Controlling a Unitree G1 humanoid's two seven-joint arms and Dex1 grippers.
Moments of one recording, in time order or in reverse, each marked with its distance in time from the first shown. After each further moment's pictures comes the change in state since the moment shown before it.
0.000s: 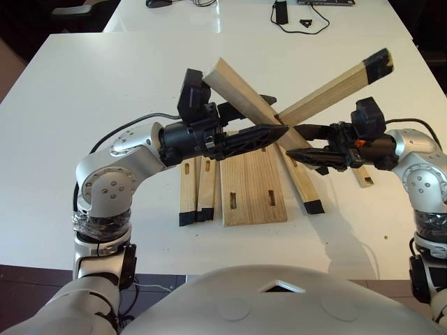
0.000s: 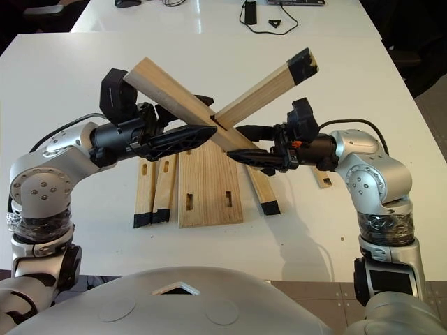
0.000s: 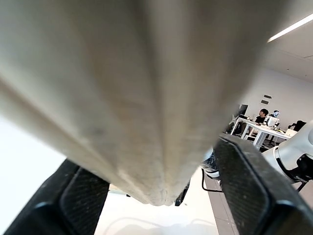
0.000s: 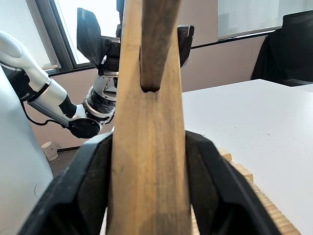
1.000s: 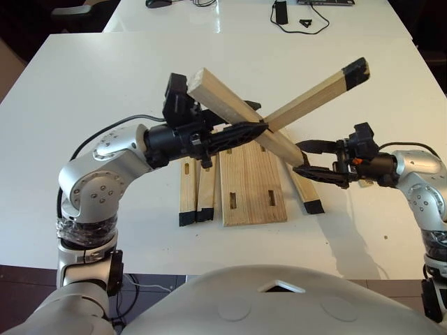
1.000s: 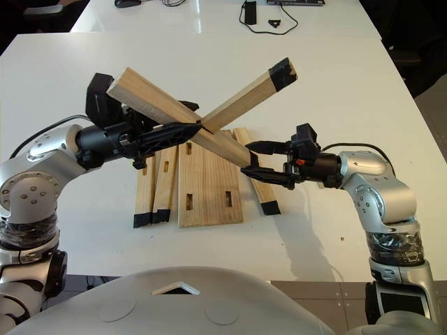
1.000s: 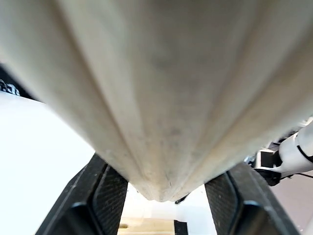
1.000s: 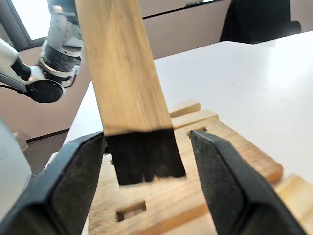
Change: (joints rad) left arm 0.046 0.141 0.046 -0.022 0.107 -0.082 -0.091; right arm 0.195 -0.070 -0.056 0.063 -0.176 -0.109 -0.054
